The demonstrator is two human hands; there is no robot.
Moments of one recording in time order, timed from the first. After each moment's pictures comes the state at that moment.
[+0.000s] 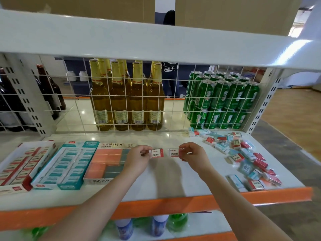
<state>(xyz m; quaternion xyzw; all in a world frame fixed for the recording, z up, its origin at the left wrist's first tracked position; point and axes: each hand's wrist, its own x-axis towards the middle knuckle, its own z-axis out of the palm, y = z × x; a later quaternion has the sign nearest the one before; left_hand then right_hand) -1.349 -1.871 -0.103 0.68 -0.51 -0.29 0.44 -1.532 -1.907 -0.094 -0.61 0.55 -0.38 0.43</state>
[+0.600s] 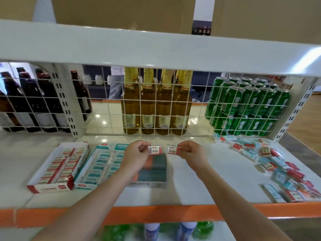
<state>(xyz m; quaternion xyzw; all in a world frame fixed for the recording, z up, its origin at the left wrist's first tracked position) -1.246 -1.852 -0.080 0.71 -0.51 -0.23 0.44 -1.421 -1.896 -0.078 -0.61 0.55 -0.38 0.42</state>
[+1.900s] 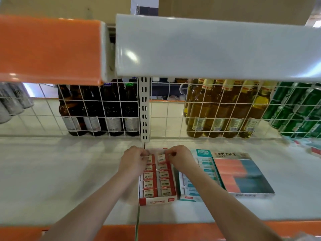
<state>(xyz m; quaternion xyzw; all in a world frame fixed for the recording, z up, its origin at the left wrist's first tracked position) -0.951 -1.817 -0.099 0.75 -0.59 -0.15 0.27 -1.104 -1.862 -0.089 -0.73 0.58 -0.17 0.33</state>
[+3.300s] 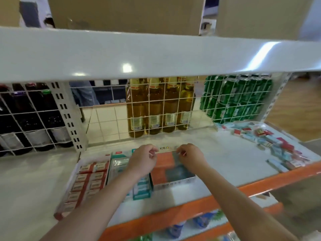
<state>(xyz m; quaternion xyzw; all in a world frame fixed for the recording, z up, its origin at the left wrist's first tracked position) -1.168 -1.853 -0.081 0.61 -0.70 -0.22 0.30 -1.339 -1.871 -0.081 -0.69 0.67 -0.18 0.18</state>
